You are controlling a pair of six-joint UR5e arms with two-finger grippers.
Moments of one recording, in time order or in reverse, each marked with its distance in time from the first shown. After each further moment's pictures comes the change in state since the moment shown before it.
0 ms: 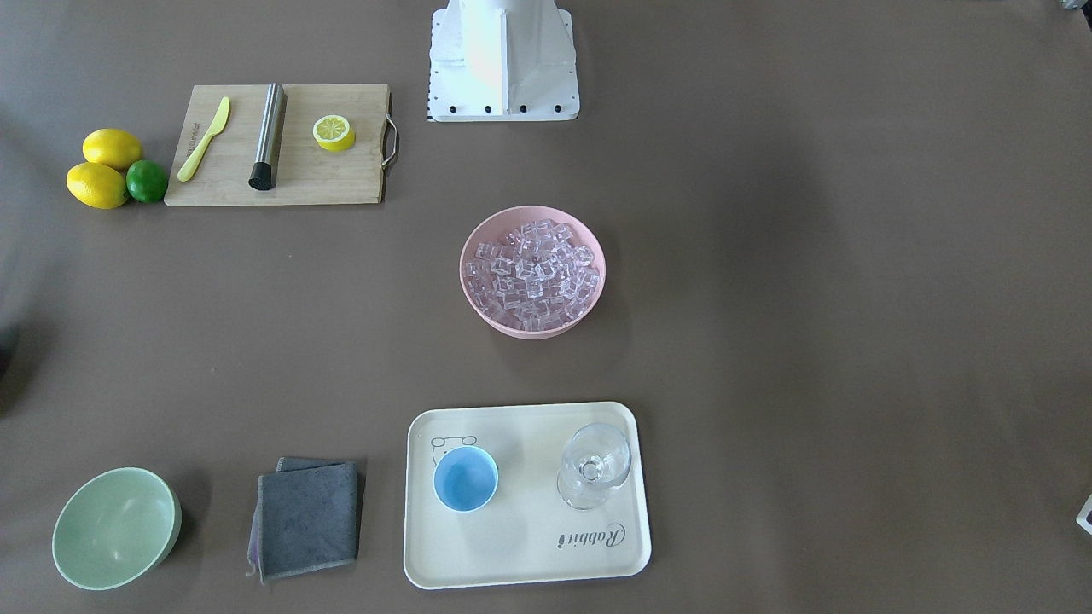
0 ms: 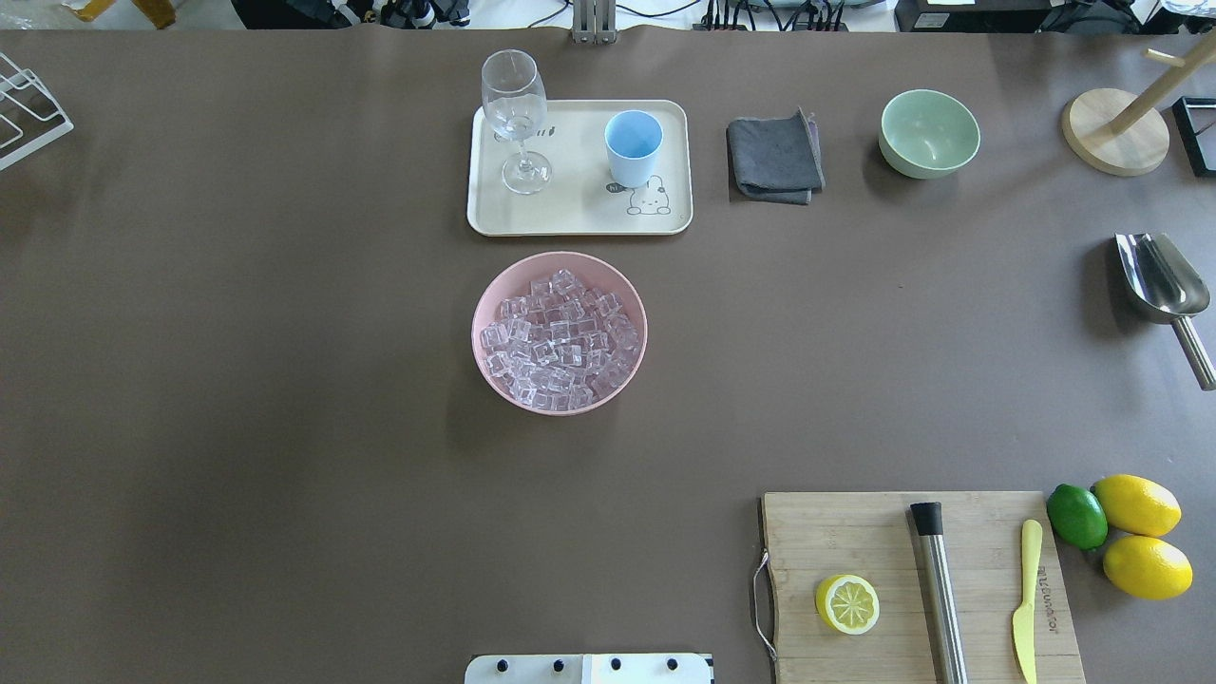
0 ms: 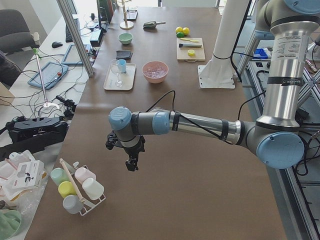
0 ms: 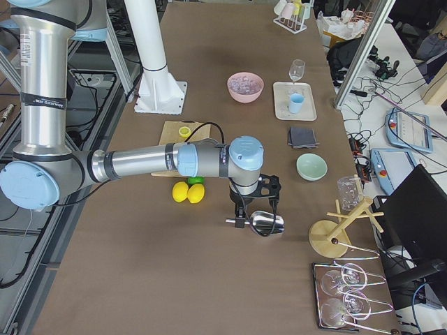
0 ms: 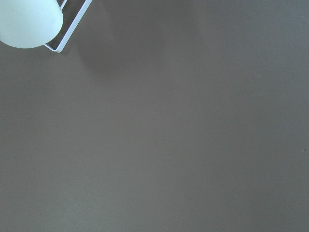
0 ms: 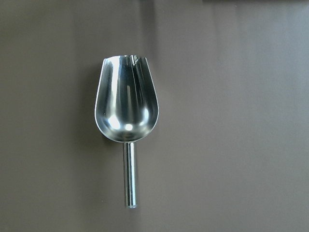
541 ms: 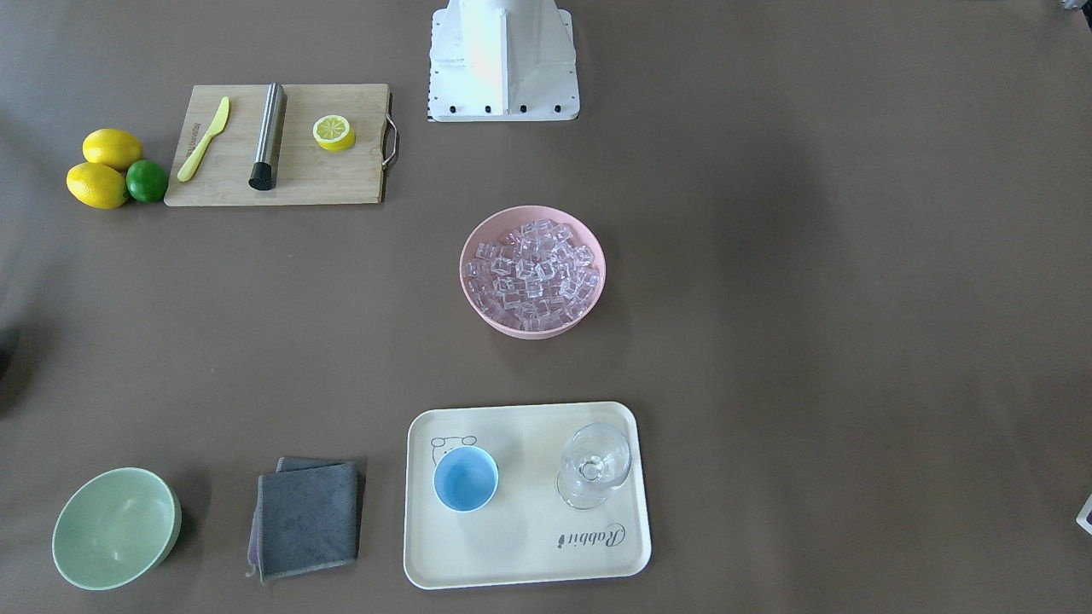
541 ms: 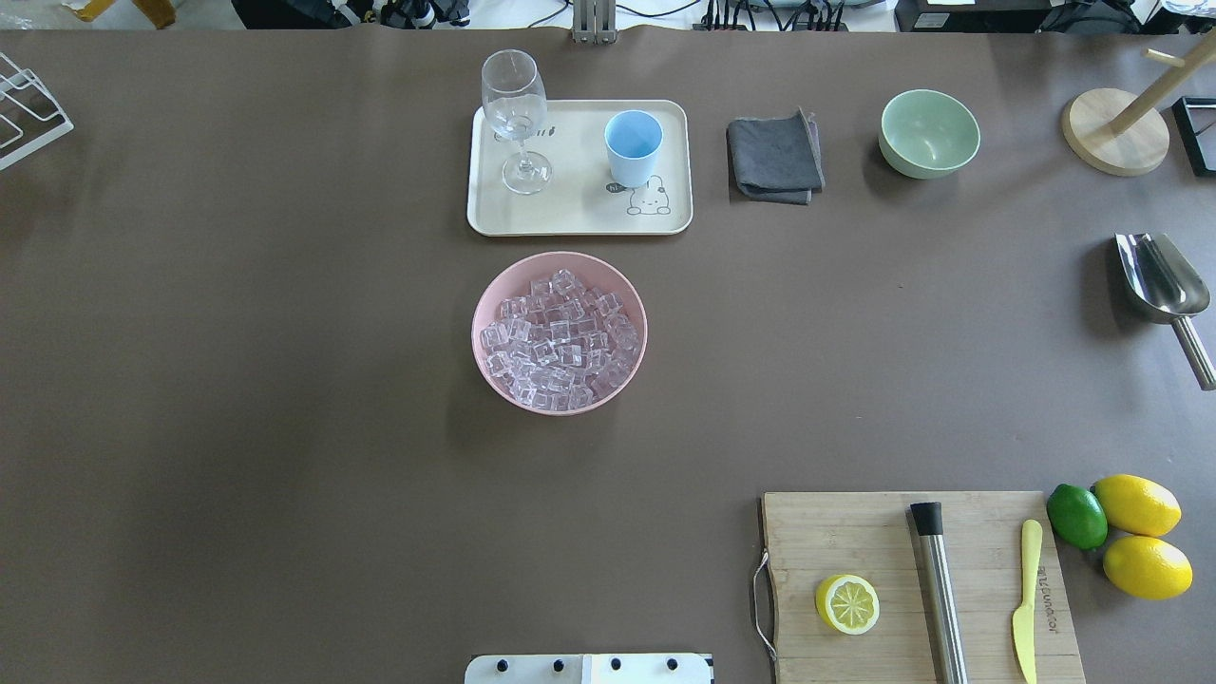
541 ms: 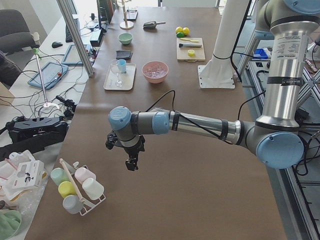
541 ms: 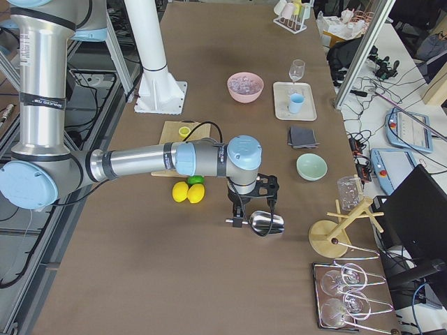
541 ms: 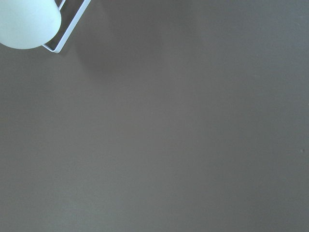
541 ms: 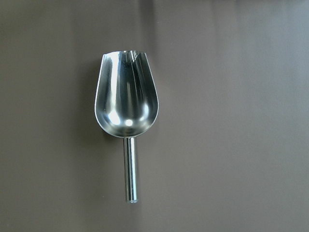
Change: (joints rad) left arm 0.002 -0.002 0.000 0.002 -0.002 0.000; right arm 0.000 -0.010 0.015 -0.015 0.001 0.003
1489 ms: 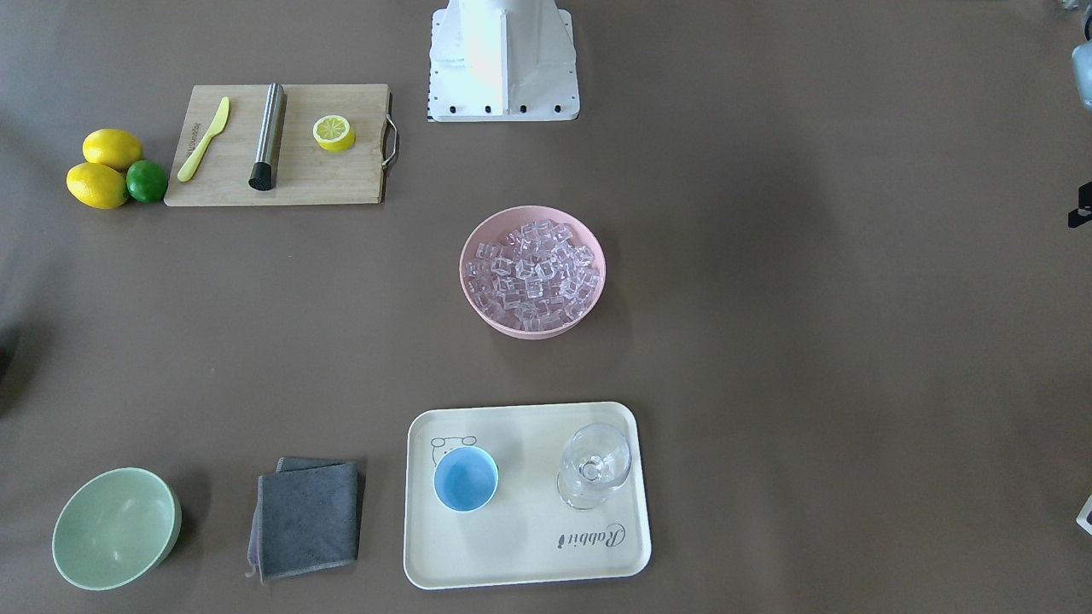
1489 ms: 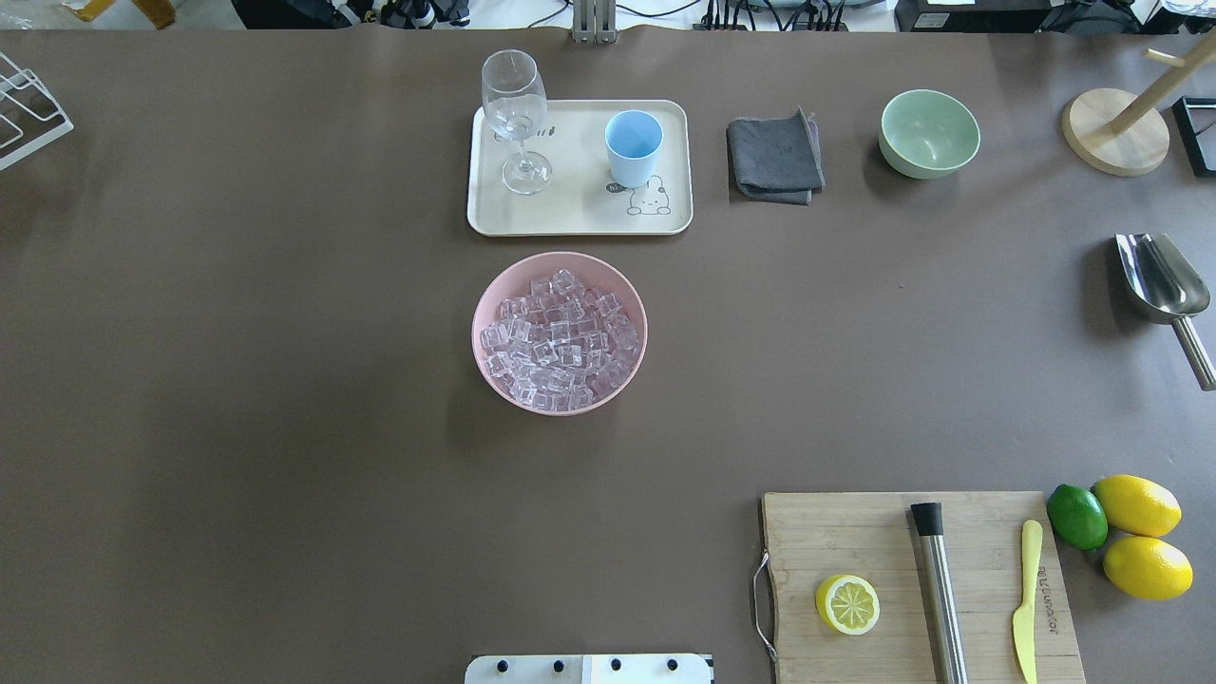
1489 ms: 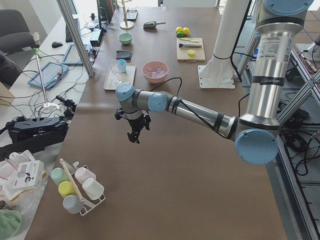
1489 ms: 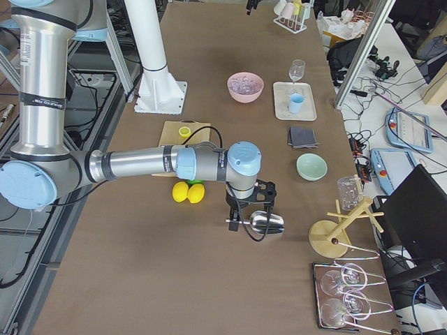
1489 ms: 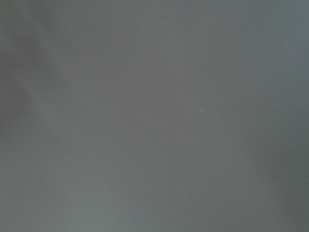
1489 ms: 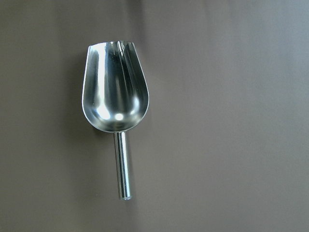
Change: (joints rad) left arm 0.248 -0.048 -0.125 0.002 0.021 -0.004; right arm -0.025 -0.011 -0.023 0.010 -0.006 0.060
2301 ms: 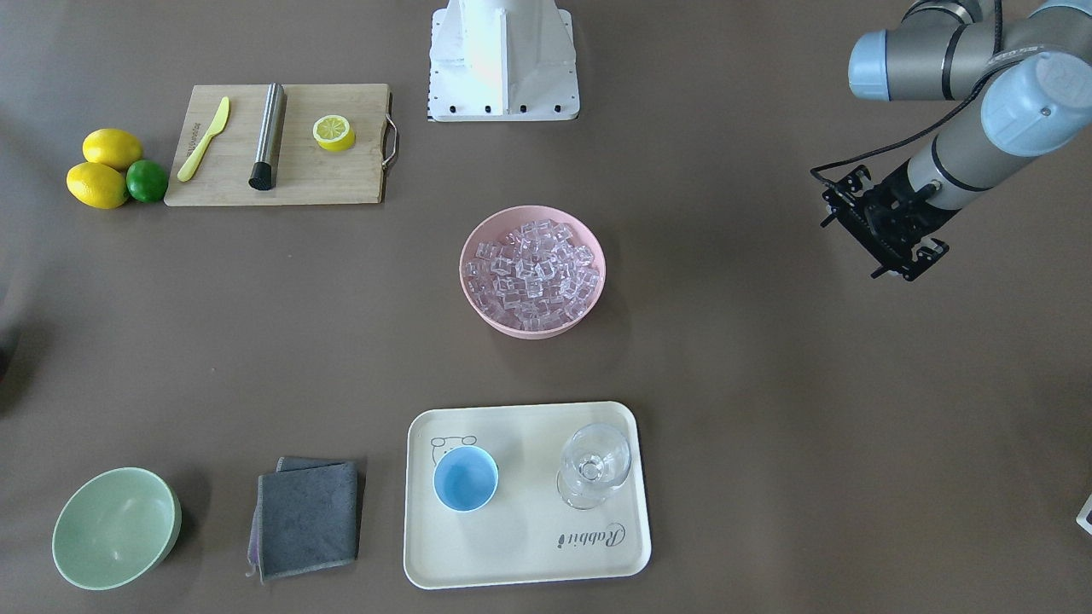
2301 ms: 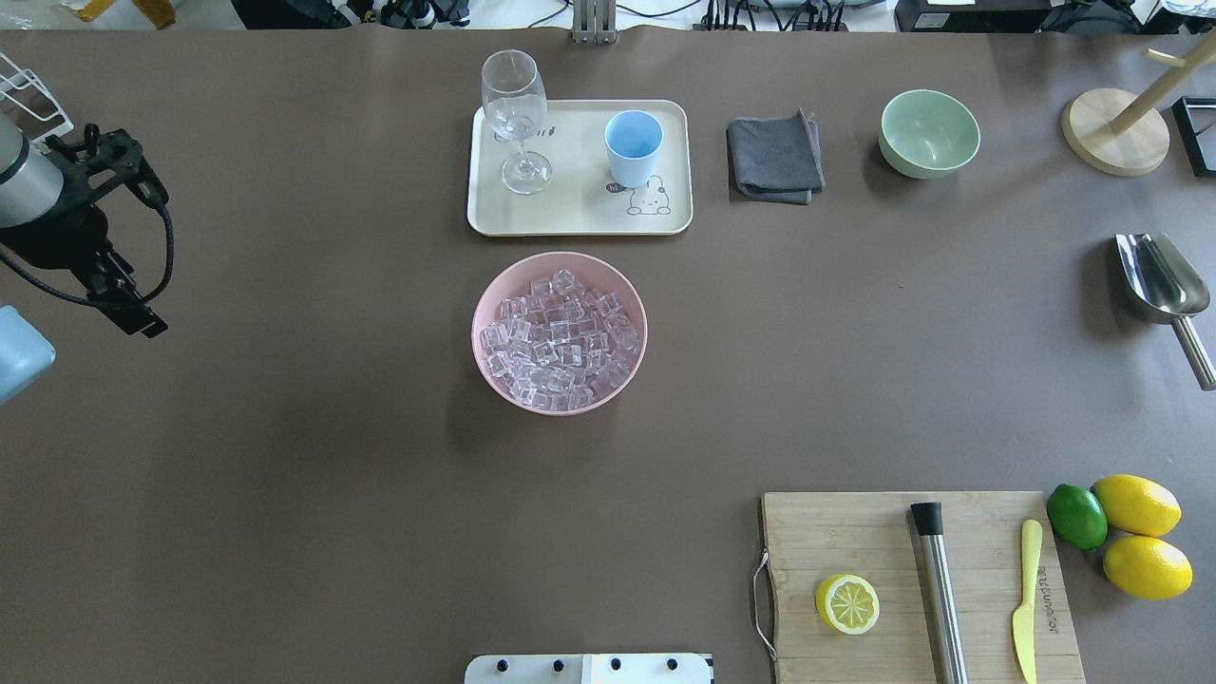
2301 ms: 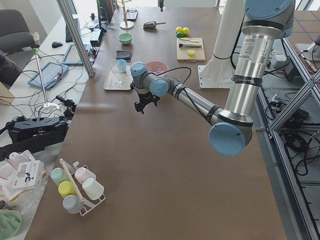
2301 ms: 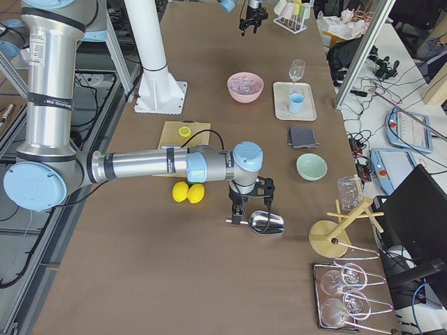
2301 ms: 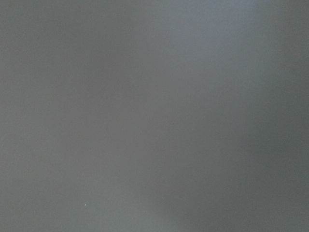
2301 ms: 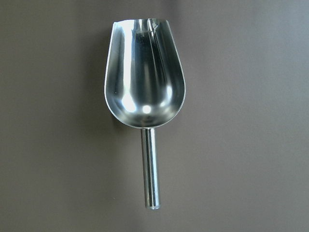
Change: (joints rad) left arm 0.274 -0.095 -0.073 -0.193 0.007 0.004; right arm -0.148 -0.010 -0.032 0.134 -0.017 0.105
